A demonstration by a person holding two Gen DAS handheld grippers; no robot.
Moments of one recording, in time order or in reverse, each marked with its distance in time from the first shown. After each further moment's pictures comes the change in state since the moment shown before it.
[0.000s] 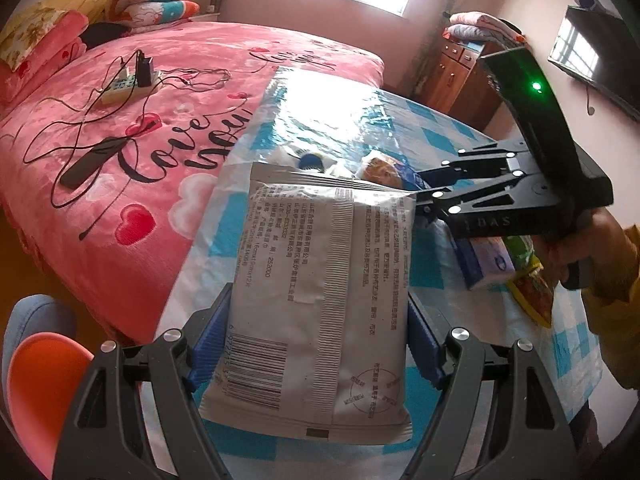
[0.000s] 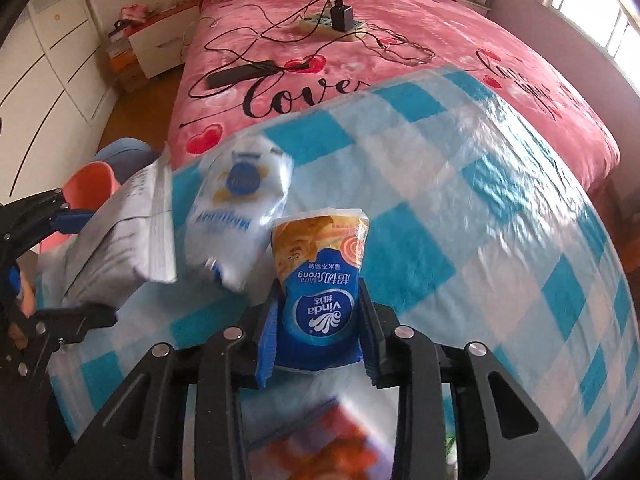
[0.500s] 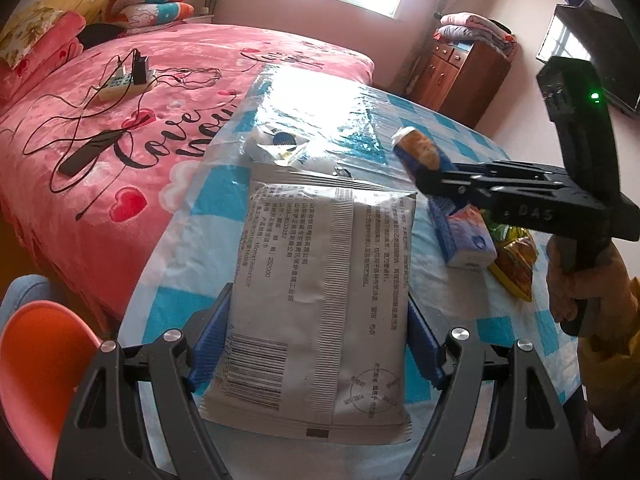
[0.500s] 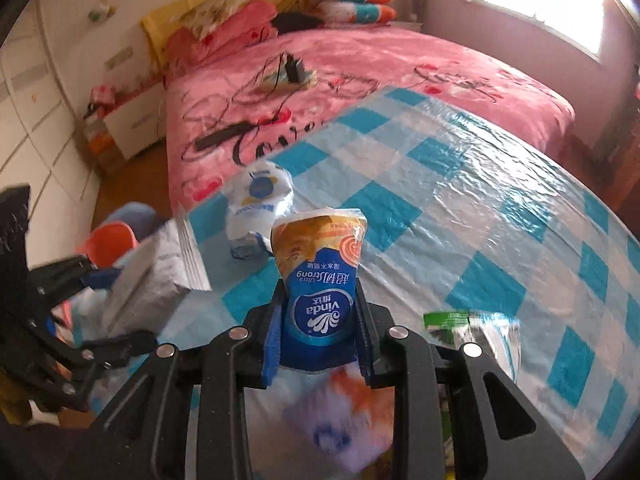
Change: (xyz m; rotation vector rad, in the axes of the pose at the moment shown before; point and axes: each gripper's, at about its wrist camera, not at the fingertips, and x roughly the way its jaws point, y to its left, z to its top) left arm -0.018 -0.017 -0.029 0.000 -0.013 -0.026; right arm -0.068 0.017 -0.059 0.235 -0.232 -0.024
